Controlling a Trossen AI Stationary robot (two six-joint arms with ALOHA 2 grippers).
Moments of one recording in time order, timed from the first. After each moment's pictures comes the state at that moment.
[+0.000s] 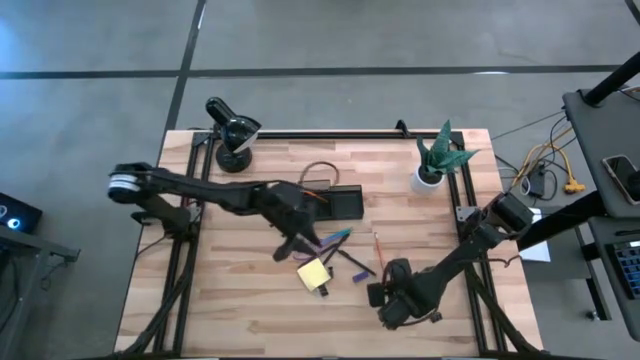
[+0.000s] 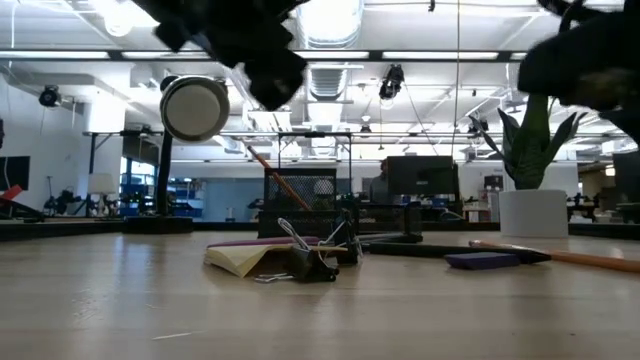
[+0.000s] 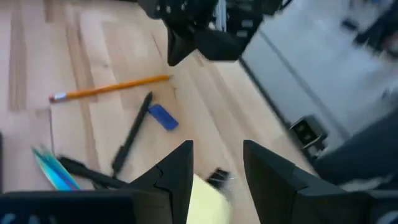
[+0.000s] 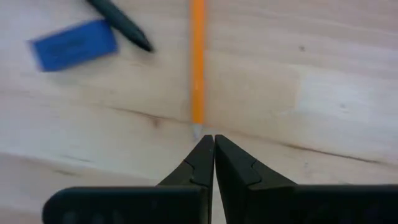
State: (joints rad) left arm 0.00 1.49 0.98 -0.05 0.53 -0.03; right arm 0.69 1.85 1.20 -0.91 0.19 2.15
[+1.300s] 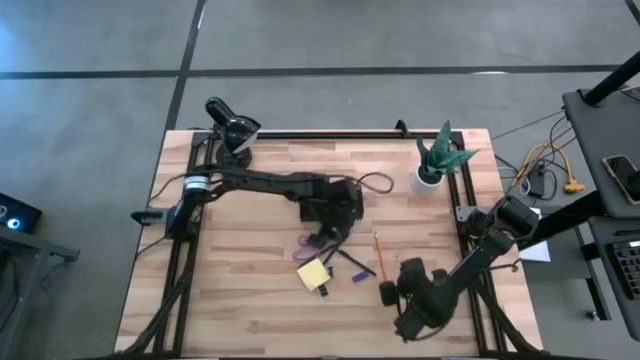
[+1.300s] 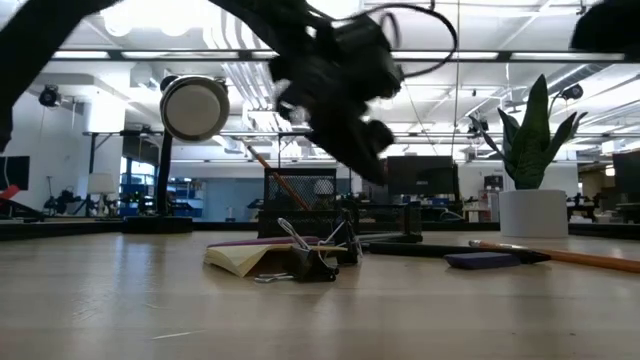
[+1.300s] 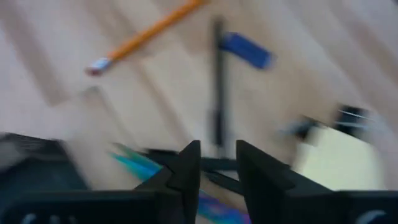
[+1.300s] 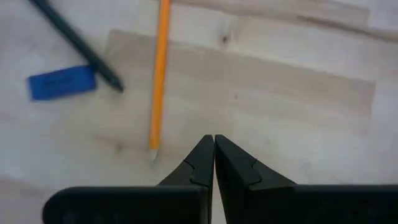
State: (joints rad) left arm 0.08 2.03 1.59 -0.62 0.46 0.54; right arm 0.80 1.85 1.24 -1.16 0.34 2.23
